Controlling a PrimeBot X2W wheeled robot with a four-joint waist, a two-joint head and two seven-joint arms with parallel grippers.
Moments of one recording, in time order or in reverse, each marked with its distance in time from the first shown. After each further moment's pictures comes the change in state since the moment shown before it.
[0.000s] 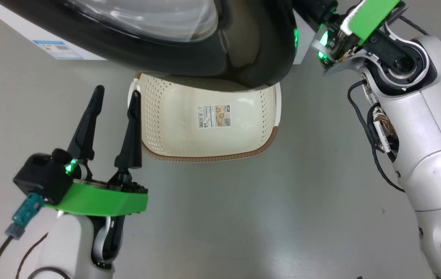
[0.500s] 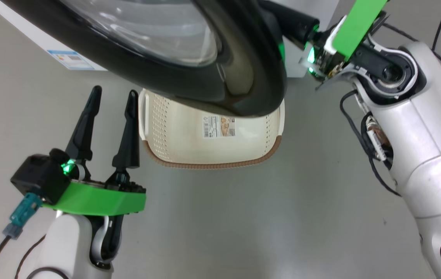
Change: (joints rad) left arm -0.001 -0.001 0.008 0.004 -0.009 0.000 0.000; right arm 0.010 -0.021 0.081 -0.023 0.021 0.000 0.071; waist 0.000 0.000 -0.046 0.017
